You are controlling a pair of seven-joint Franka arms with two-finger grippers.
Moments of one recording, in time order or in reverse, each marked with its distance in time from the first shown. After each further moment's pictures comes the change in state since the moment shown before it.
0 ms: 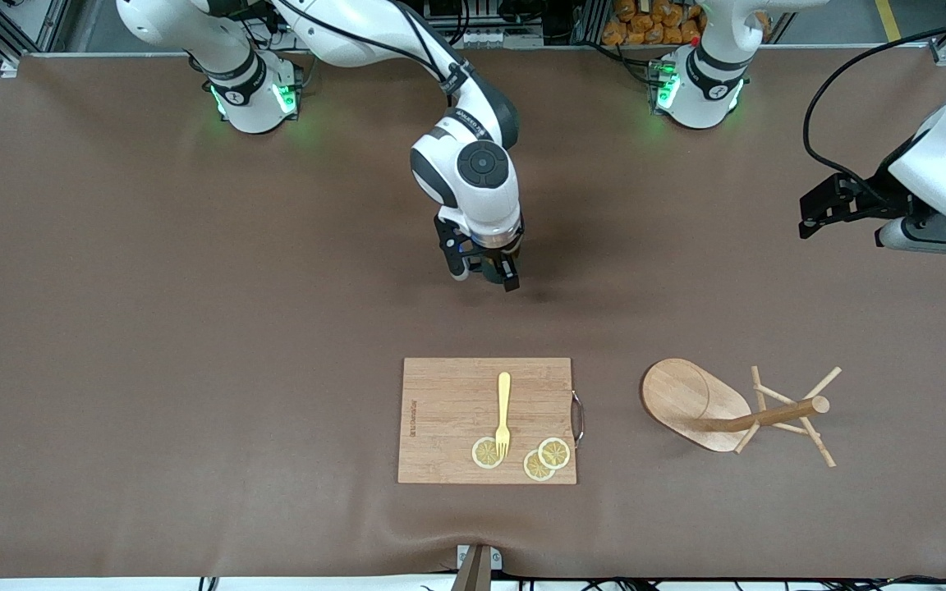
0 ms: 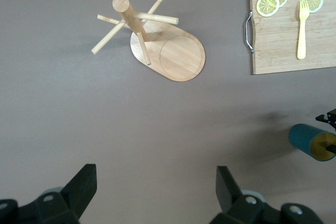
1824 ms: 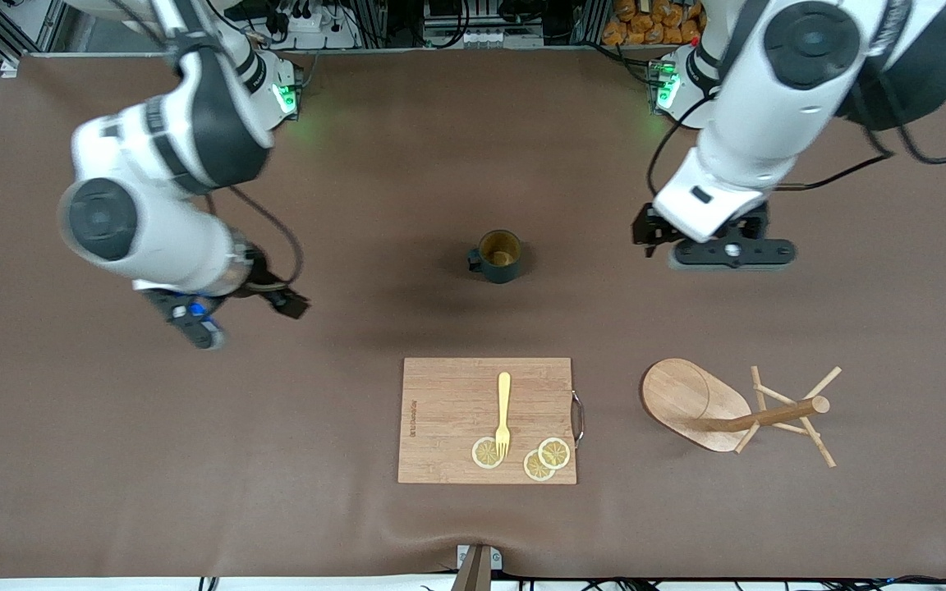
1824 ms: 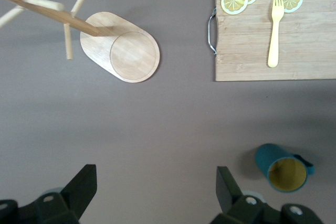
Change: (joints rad) left arm -0.218 0.125 -0.158 -0.037 0.159 0.125 -0.477; right arm -0.560 -0.369 -0.047 0.005 -0.002 -0.610 -1.142
